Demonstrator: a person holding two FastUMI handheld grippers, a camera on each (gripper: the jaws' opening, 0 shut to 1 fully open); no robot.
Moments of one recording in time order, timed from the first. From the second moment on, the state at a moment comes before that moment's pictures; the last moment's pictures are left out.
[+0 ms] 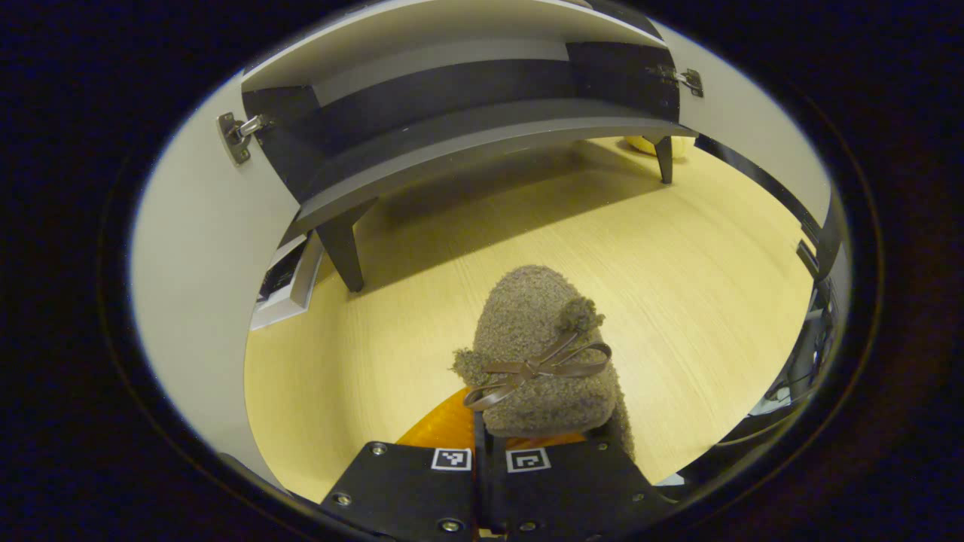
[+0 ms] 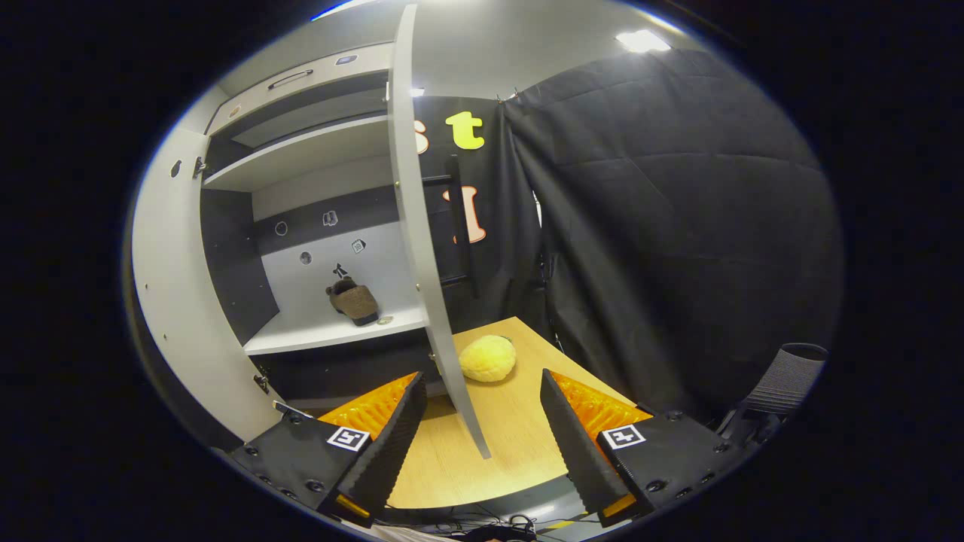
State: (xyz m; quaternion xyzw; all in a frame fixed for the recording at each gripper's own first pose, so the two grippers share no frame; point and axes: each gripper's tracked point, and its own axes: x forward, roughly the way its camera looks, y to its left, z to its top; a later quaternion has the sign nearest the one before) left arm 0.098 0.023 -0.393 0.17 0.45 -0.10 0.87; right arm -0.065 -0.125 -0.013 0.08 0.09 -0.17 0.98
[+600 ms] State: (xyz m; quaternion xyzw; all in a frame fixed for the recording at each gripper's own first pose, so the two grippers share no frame) left arm 0.111 0.021 -0.366 0.10 0.44 -0.04 0.89; right arm -0.041 -0.237 0.012 0.09 0.06 -0.18 0.98
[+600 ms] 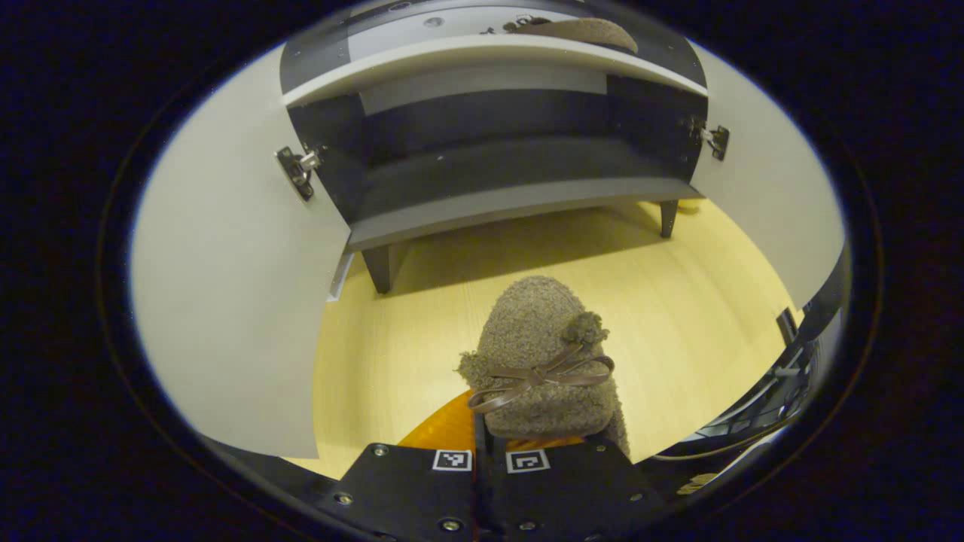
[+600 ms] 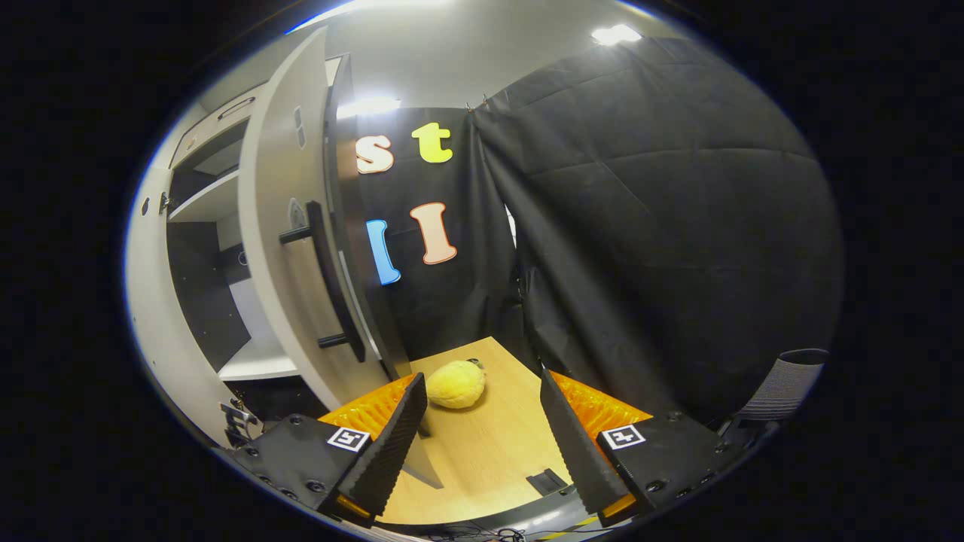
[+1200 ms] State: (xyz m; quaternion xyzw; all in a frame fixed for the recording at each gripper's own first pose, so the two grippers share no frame) left arm 0.129 0.022 -0.344 0.07 0.34 0.03 0.94; right arm 0.011 -0.280 0.011 0.08 0.03 -0.12 0.99
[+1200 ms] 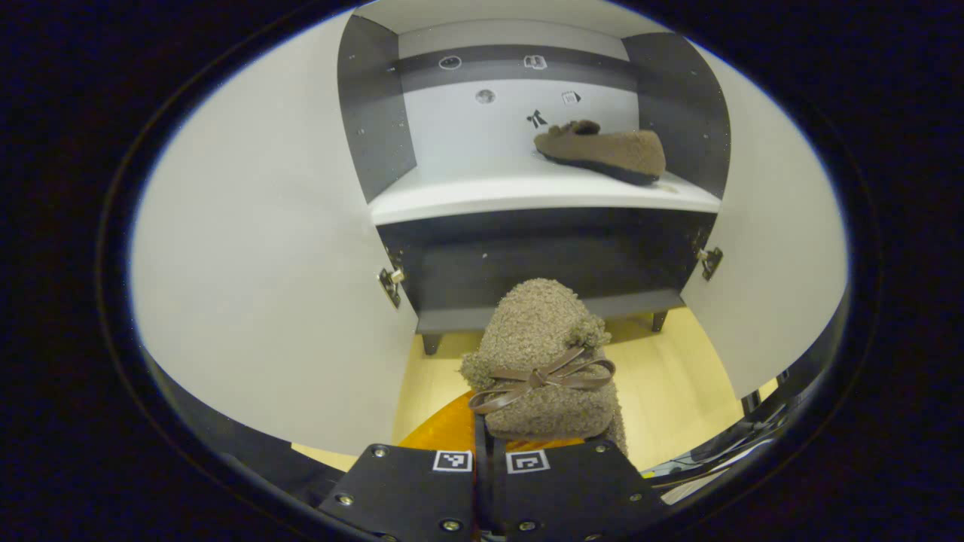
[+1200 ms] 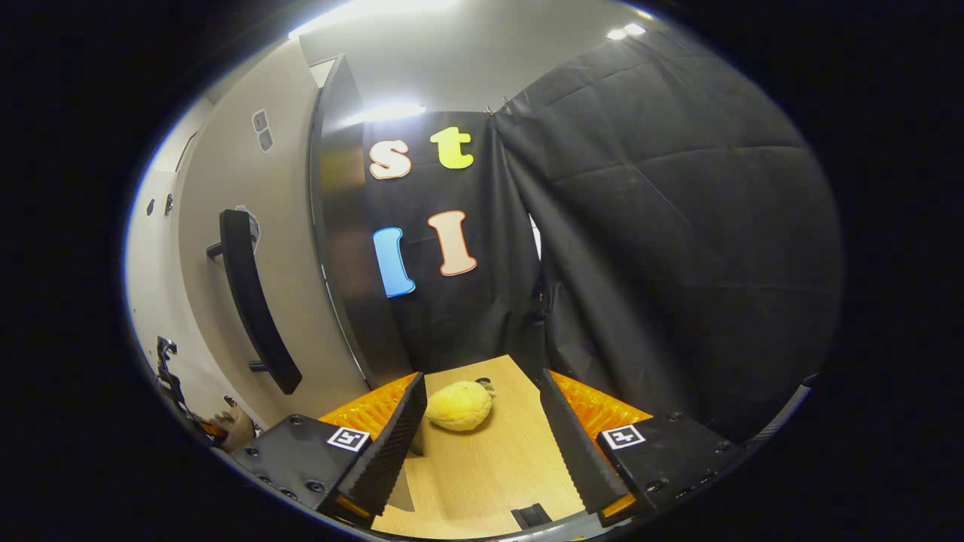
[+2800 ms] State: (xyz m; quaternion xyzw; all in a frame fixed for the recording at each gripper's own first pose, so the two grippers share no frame) left arm 0.407 0.019 -0.310 0.15 0.24 0.06 0.96; right arm -0.025 -0.331 -0.014 0.13 0.04 -0.20 0.97
